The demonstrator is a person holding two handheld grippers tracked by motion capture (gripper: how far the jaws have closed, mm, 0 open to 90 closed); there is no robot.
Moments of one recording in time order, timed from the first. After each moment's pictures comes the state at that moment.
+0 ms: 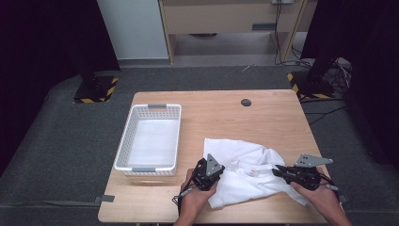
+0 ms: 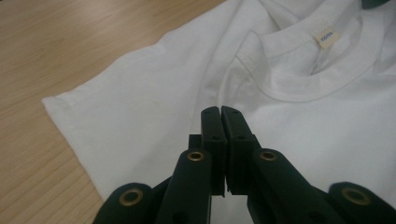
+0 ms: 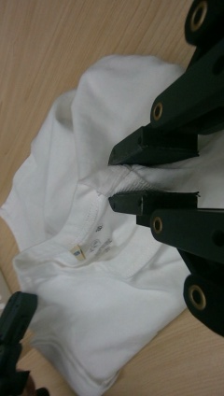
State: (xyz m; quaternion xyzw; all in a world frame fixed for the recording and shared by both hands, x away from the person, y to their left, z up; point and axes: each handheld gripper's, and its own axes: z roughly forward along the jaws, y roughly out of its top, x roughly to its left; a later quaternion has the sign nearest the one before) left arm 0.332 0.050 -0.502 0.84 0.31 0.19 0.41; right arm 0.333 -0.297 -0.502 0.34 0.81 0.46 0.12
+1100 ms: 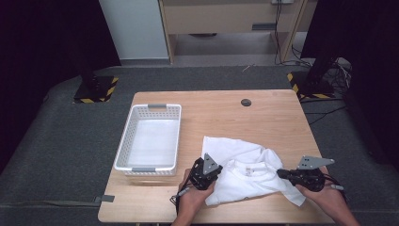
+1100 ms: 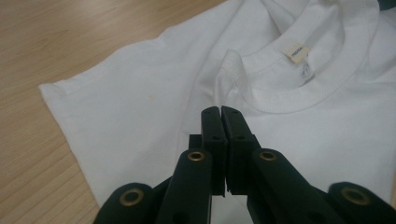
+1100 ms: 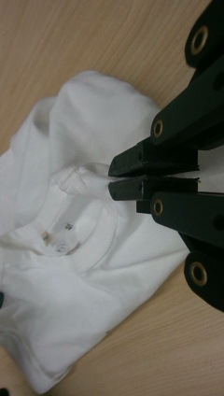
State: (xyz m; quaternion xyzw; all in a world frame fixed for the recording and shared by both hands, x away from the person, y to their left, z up) left arm 0.332 0.058 -0.500 0.83 0.32 0.17 0.42; right arm 0.330 -0.307 -0.498 0.31 0.84 0.43 0.12
